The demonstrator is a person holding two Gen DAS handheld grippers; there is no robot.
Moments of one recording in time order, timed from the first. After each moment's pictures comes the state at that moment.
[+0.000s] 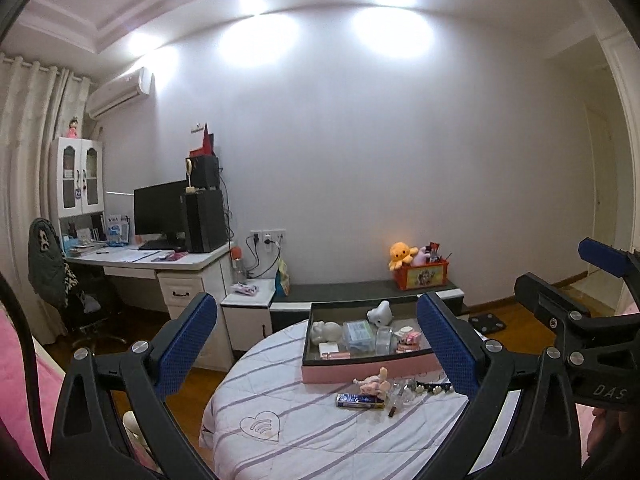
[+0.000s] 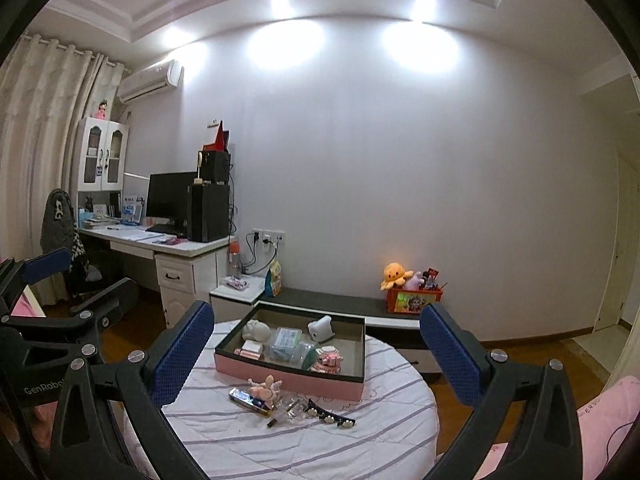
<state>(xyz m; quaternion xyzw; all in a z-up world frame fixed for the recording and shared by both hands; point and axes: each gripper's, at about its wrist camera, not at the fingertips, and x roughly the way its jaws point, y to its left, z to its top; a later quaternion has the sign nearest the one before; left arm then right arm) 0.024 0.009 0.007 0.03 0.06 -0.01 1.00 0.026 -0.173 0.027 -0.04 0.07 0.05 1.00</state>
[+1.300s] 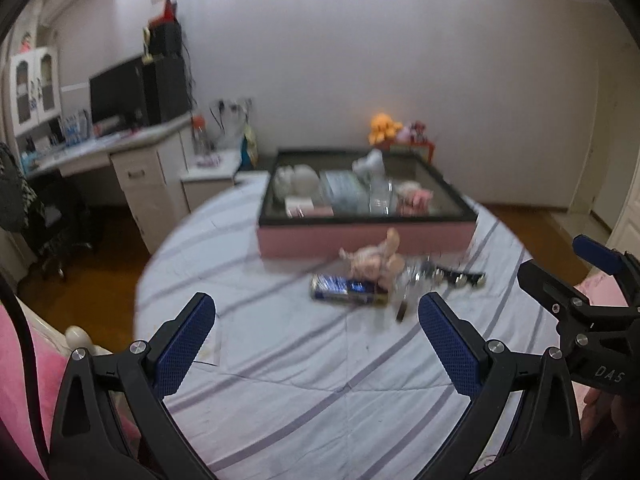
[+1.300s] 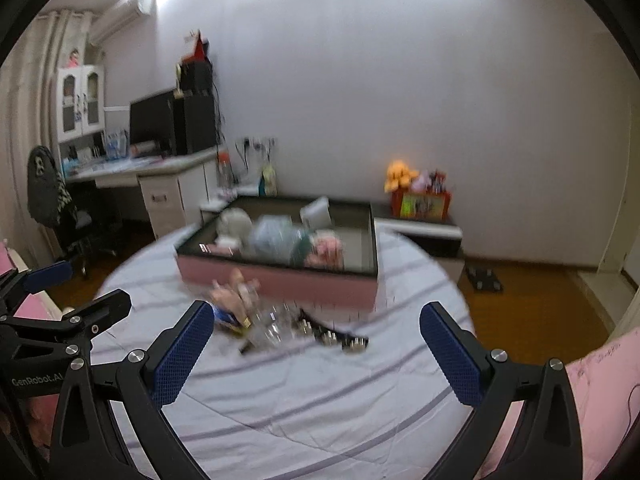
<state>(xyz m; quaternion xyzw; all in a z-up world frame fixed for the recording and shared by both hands) 0.156 0.003 -0.144 0.00 0.31 -0.06 0.95 0.133 -0.192 -0.105 -0.02 0.25 0.04 0.97</state>
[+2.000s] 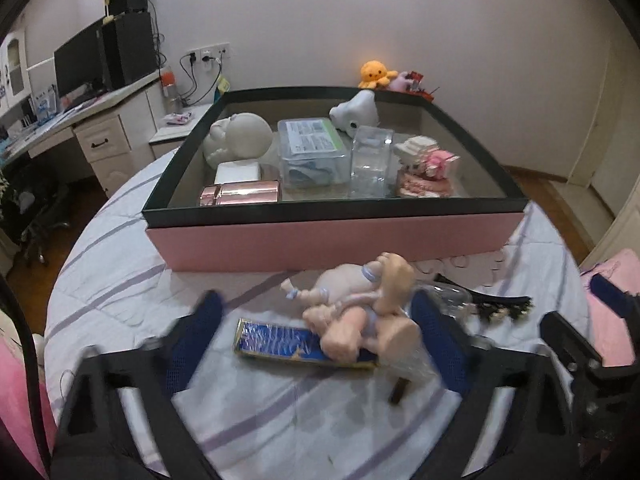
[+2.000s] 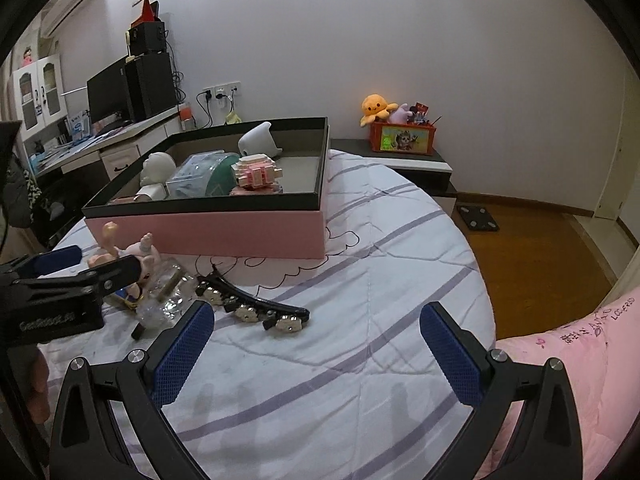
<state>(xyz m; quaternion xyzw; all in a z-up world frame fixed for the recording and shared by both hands) 0.271 -0.052 -0.193 0.02 0.39 -0.08 0.92 0.206 -0.246 -0.171 0.02 0.34 0.01 0.94</state>
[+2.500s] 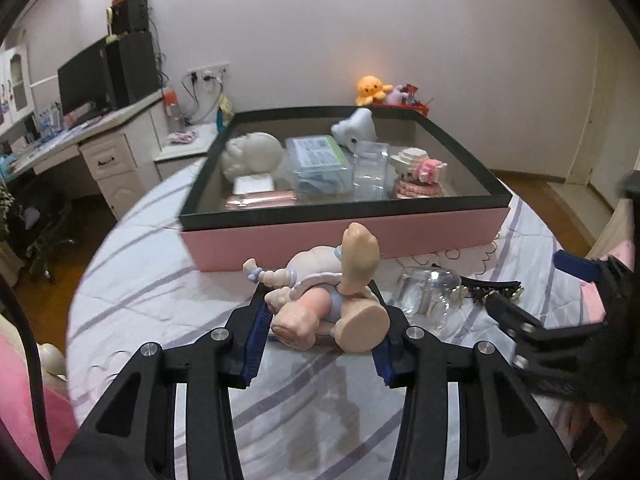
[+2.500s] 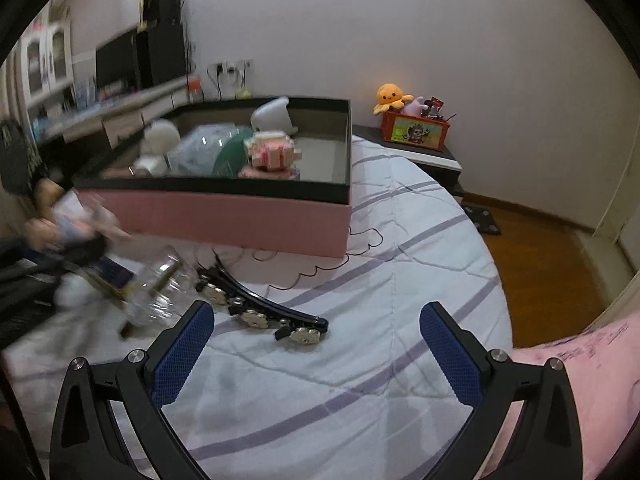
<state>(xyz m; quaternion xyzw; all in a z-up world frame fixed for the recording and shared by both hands) 0.237 -0.036 -0.175 0.03 0.36 -0.08 0.93 0.235 -0.225 -0.183 -0.04 0.38 0.01 0.92</state>
